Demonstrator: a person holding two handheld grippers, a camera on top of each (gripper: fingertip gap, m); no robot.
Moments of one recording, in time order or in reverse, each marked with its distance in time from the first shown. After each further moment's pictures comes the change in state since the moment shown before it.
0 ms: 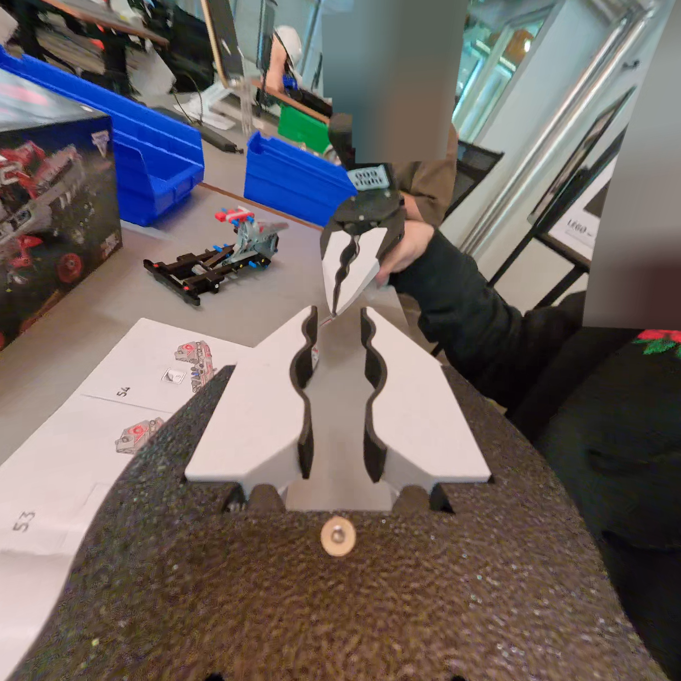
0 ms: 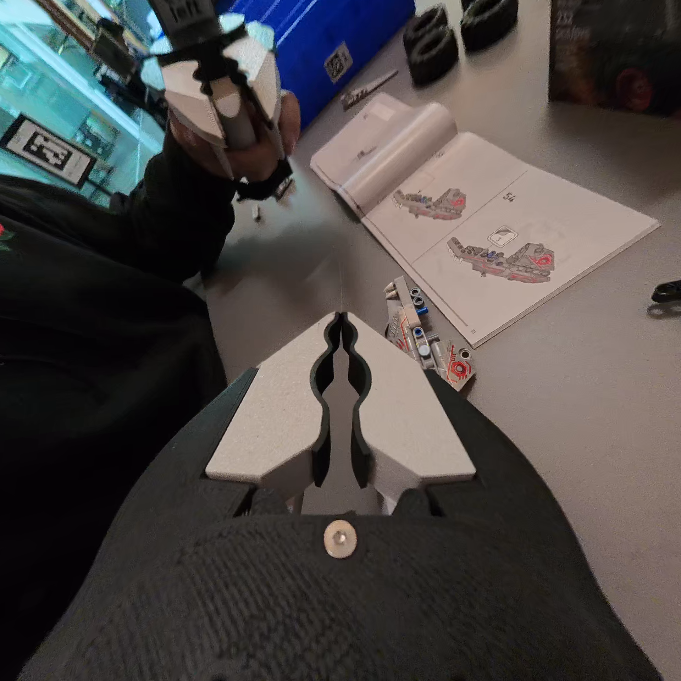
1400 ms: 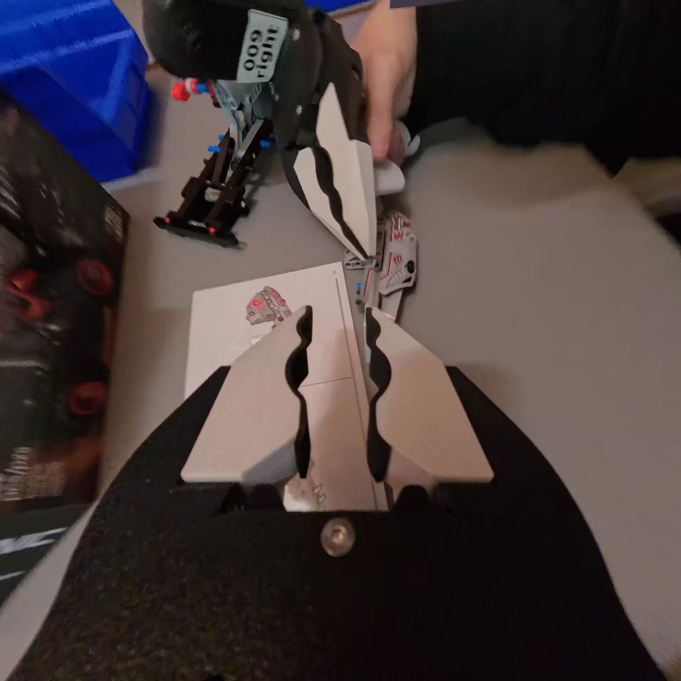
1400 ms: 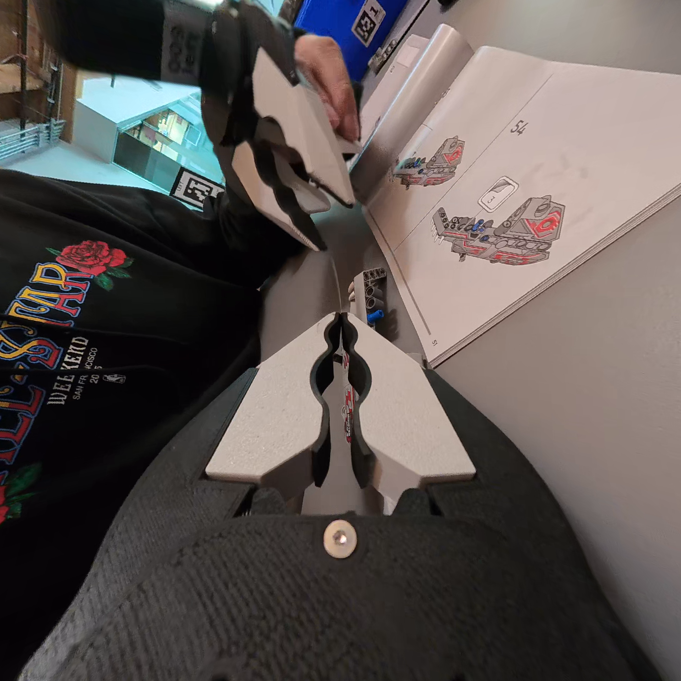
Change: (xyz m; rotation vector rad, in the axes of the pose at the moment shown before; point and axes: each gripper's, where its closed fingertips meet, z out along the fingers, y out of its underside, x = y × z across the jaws) left arm -0.072 0.077 0.043 -0.456 -0.034 0.532; right arm 0.046 0.015 0.039 -0.037 -0.323 0.246
